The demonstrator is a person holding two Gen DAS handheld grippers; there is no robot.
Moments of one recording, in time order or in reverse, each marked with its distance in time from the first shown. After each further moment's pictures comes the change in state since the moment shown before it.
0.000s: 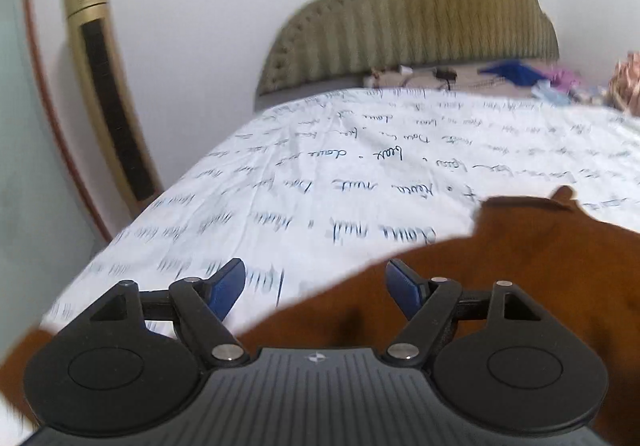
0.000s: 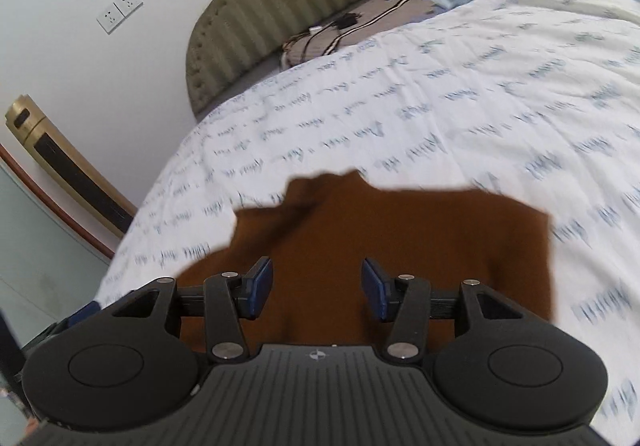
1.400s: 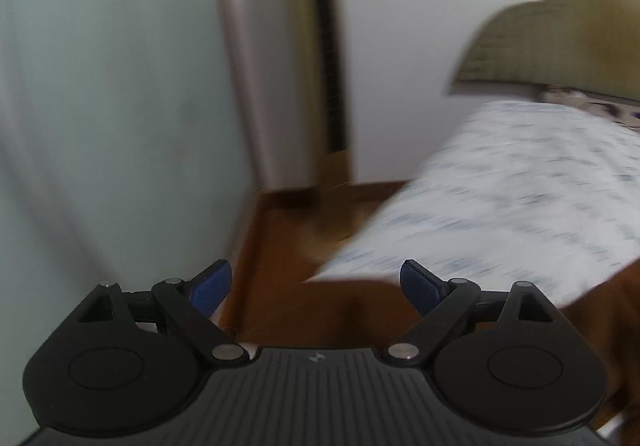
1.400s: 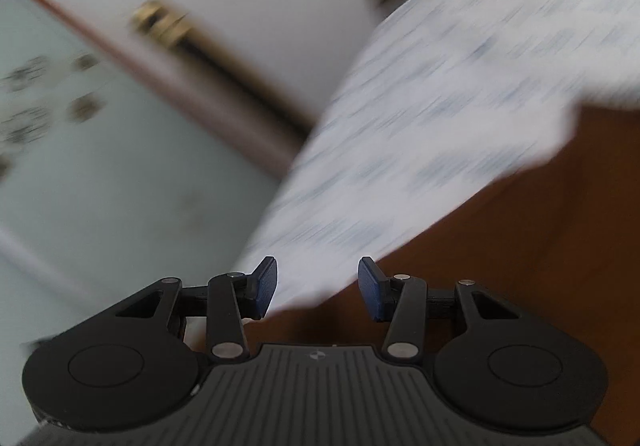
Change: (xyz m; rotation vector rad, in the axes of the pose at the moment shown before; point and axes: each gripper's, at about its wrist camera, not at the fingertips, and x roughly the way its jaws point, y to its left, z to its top) left arm -0.069 0.257 -0.079 -0.313 0.079 0.374; right arm 0.107 0.192 -0.072 -0.048 0.340 0.536
